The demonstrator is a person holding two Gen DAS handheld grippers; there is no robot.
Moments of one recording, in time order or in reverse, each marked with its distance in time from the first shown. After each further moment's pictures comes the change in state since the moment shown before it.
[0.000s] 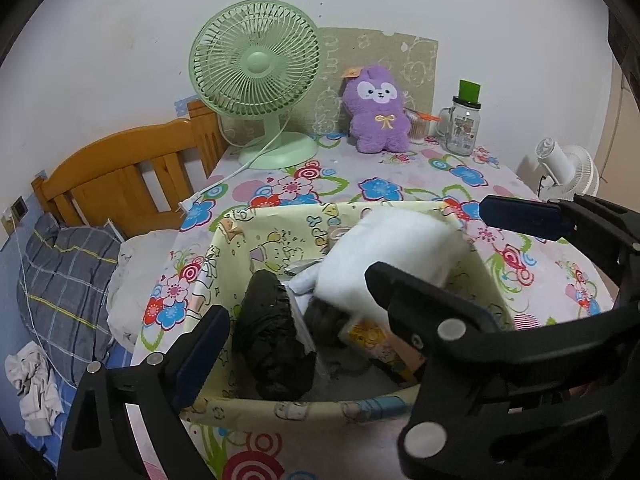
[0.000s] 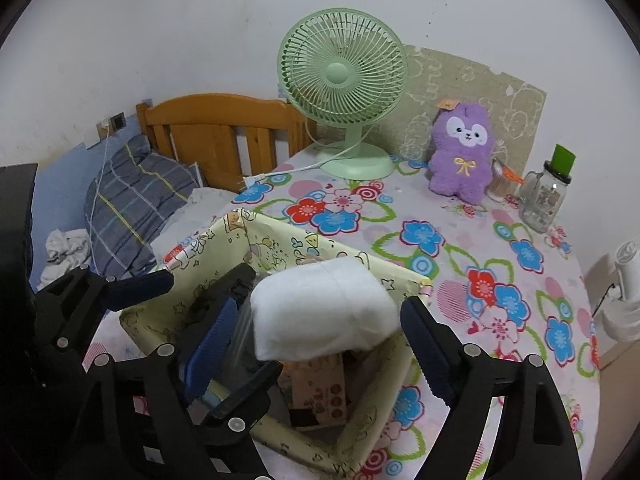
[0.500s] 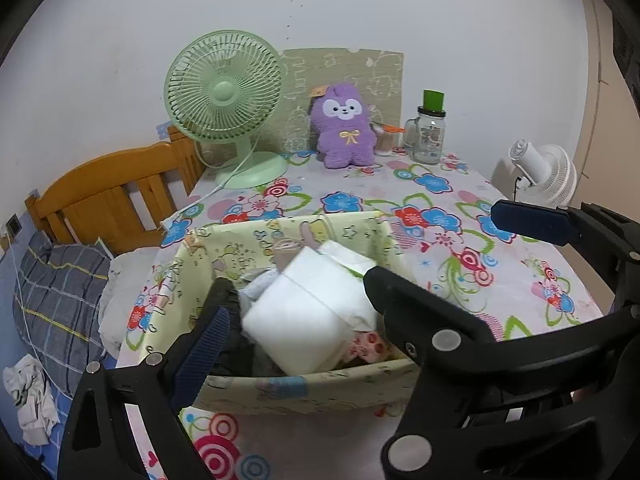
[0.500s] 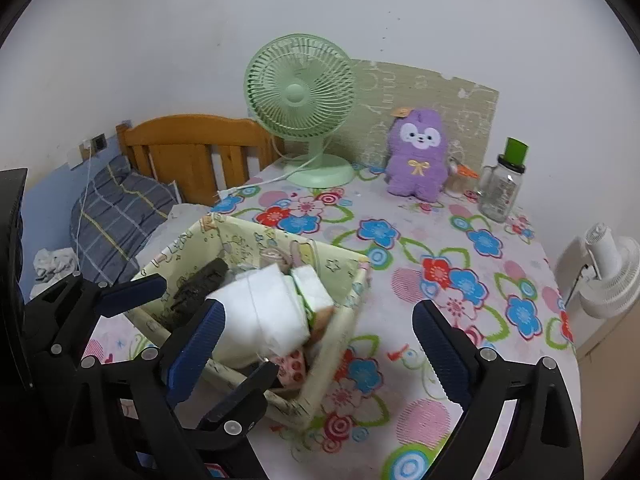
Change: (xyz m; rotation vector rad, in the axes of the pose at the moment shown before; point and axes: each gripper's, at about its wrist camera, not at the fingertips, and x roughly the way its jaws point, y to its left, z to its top) left arm -0.029 -0.043 -0.005 0.043 -0.055 -0.035; right arm -0.048 -0.024 -0.026 0.066 -0.059 -0.081
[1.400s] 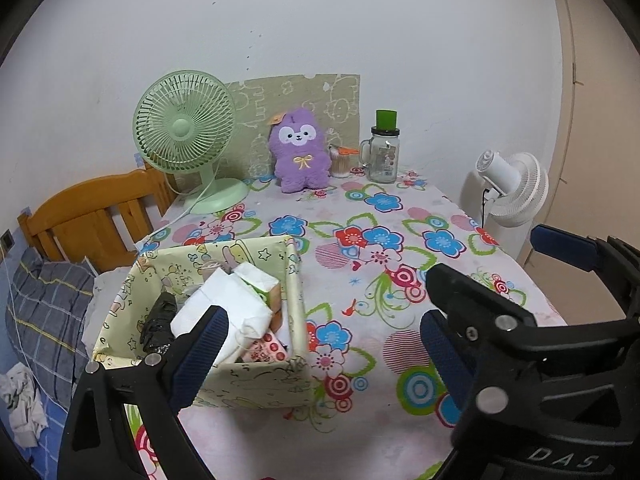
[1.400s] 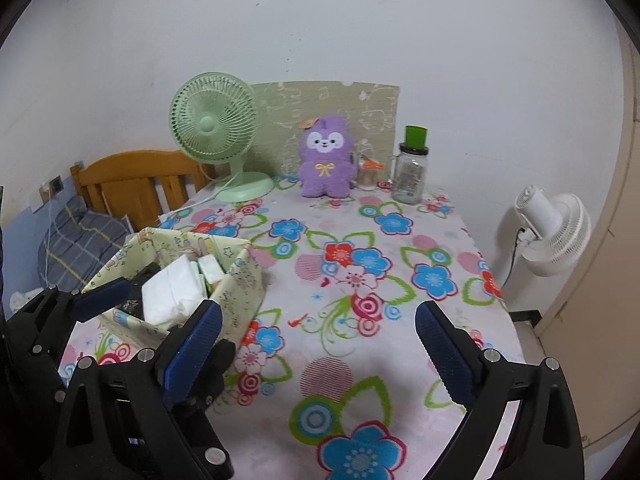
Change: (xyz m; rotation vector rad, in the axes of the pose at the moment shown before) left arm -0.032 -0.078 0.001 0.020 -0.079 -0.034; right arm -0.073 -0.079 -0.043 0.149 -0.073 -0.163
